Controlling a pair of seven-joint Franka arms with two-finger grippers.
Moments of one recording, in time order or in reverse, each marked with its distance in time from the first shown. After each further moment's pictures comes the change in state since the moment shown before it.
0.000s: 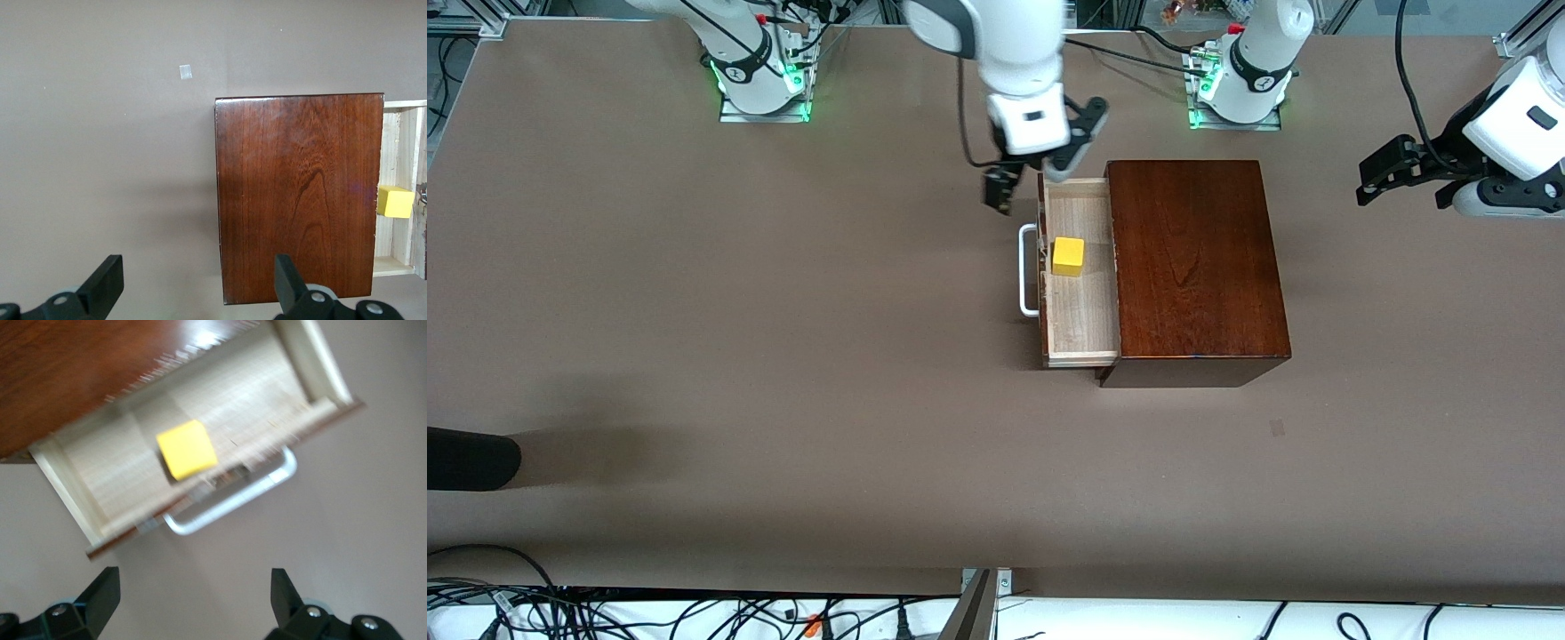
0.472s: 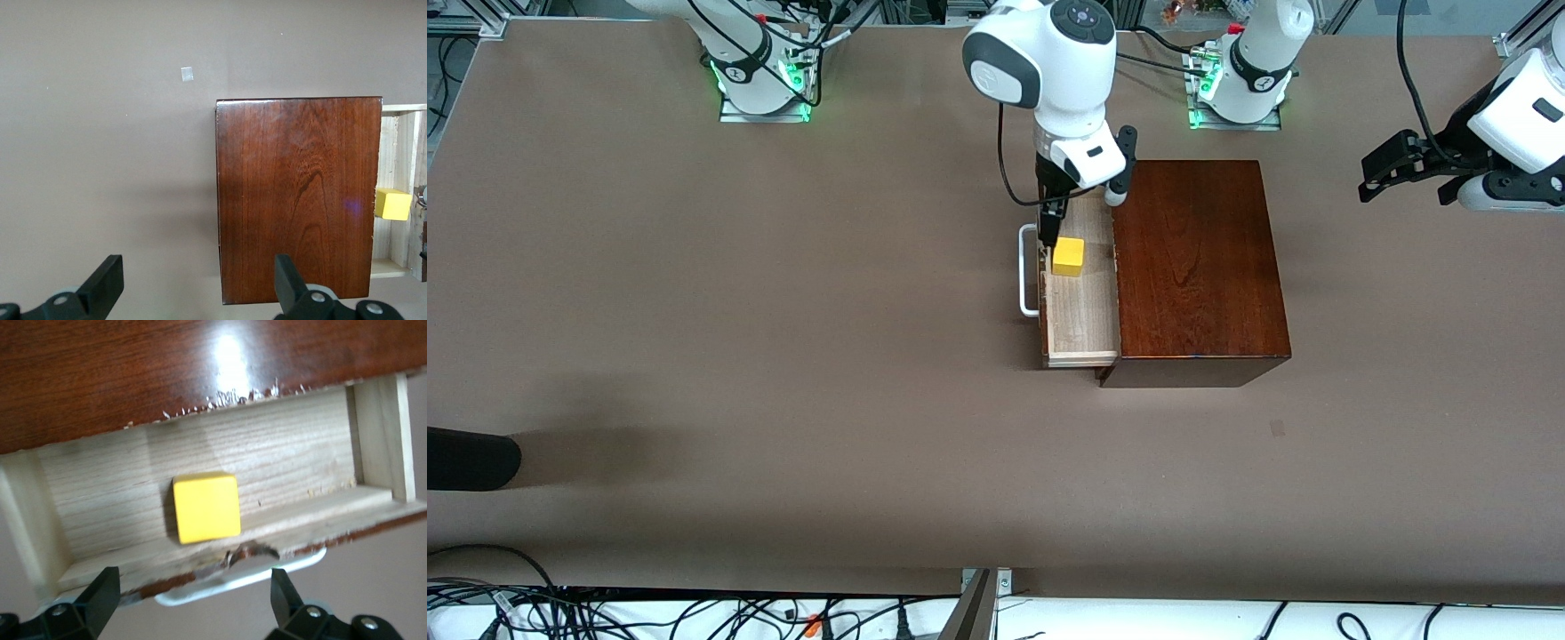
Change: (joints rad) left arm -0.001 -0.007 0.005 0.003 0.000 0.000 -0.015; right arm 0.027 0.175 -0.008 0.118 -0.071 0.072 -0.202
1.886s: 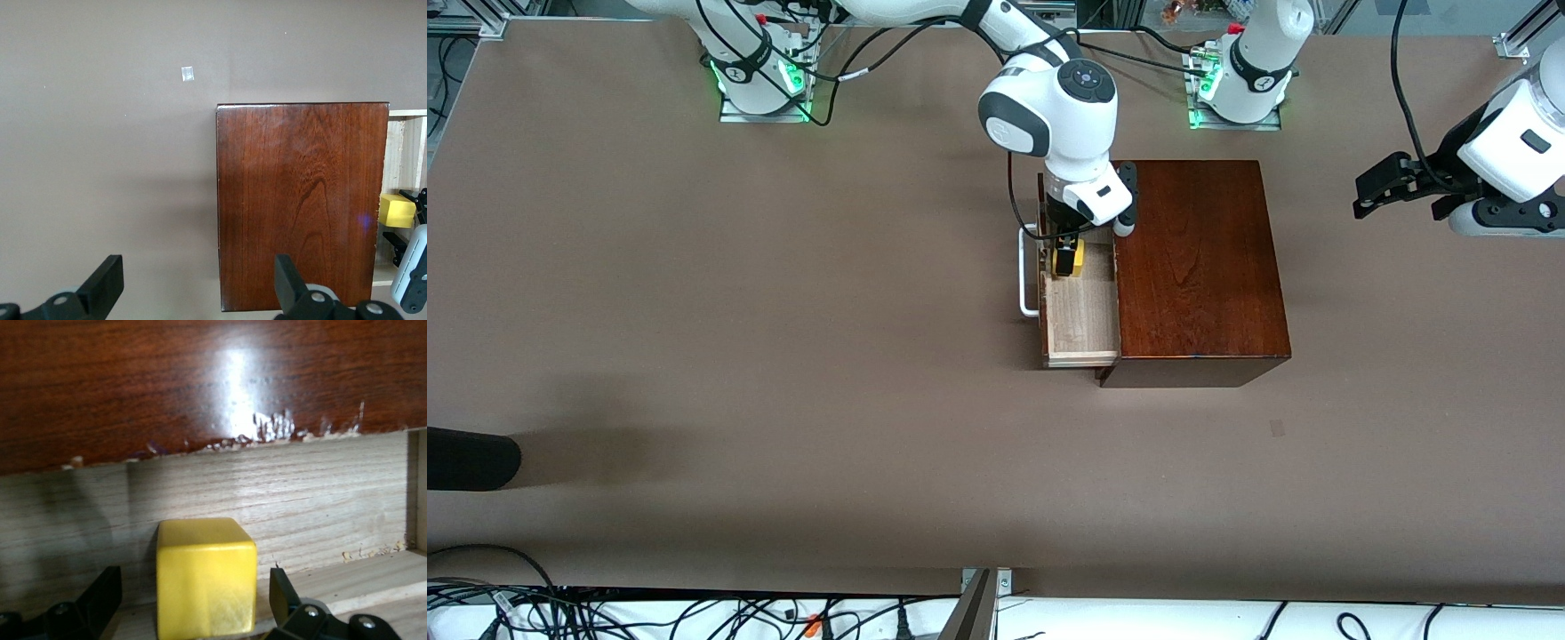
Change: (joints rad) left arm 0.000 0.057 0.000 0.040 -0.001 -0.006 -0.004; right arm 0.001 0.138 -0.004 0.041 -0.020 0.116 -0.060
